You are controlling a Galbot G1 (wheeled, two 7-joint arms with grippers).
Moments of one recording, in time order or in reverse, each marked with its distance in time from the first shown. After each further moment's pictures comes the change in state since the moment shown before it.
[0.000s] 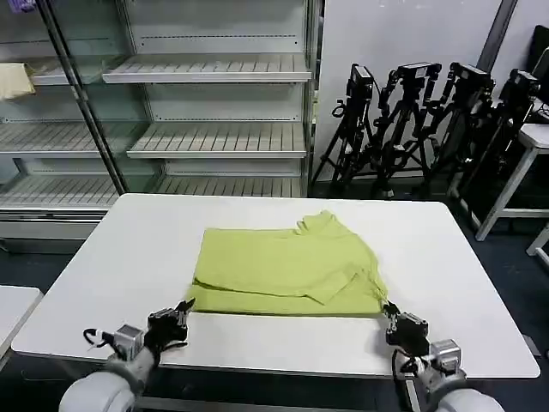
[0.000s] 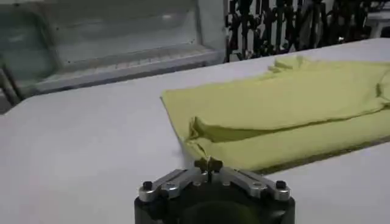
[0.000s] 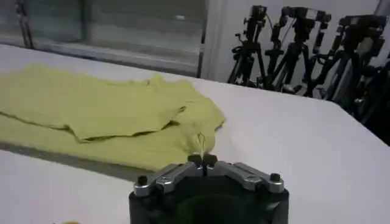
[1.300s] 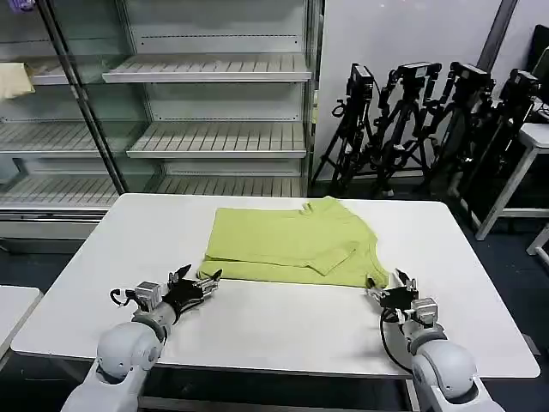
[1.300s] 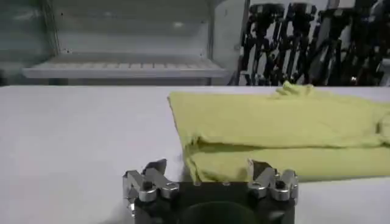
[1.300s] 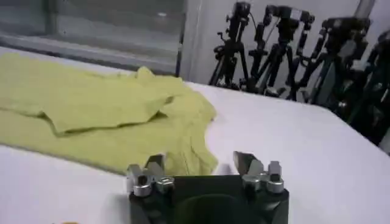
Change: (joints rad) left arm -0.405 -0.072 0.171 0.333 -0.139 0.021 -0.062; right arm 0.394 0.004 -0.109 -0.322 0.038 -0.063 0.057
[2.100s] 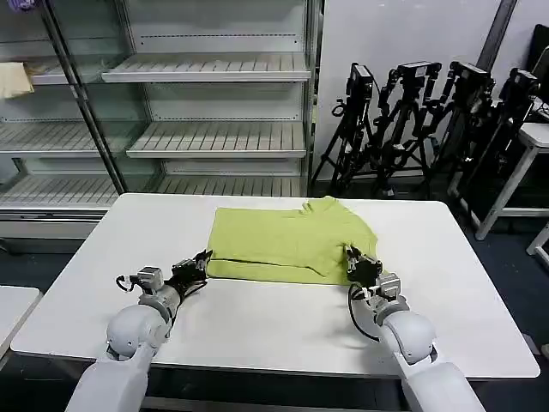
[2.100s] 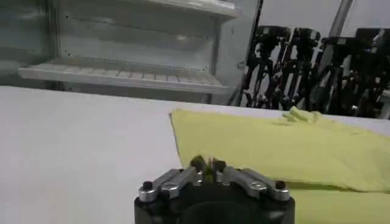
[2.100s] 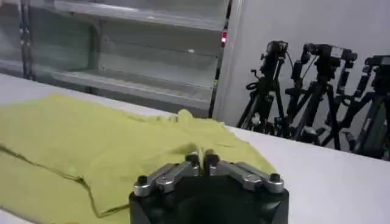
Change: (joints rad) left arm -0.104 -0.037 -0.018 0.095 -0.046 -0.070 0.034; right arm 0.232 0.057 -0.141 -0.146 -0.085 0.109 -0.033
